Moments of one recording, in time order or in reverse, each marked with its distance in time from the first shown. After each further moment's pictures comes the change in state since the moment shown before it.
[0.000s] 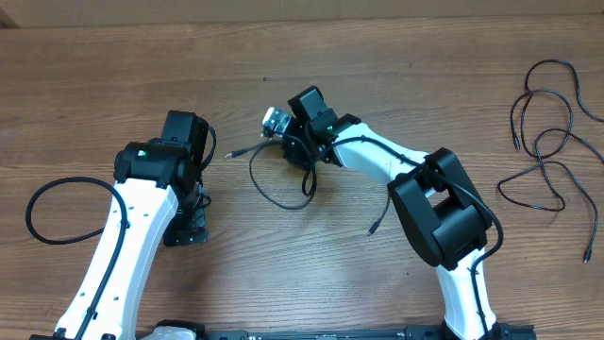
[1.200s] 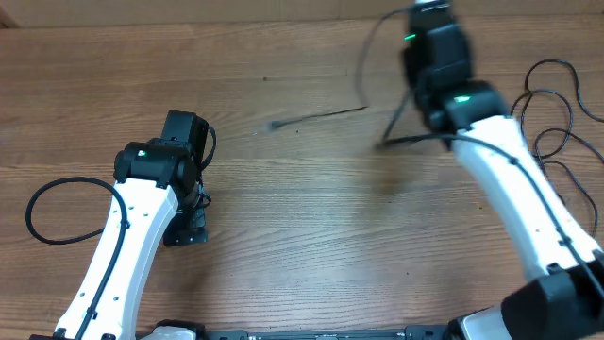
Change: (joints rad) left arm 0.000 0.000 0.000 0.000 0.000 0.000; right arm -0.343 -0.584 0.003 -0.129 0.742 0.455
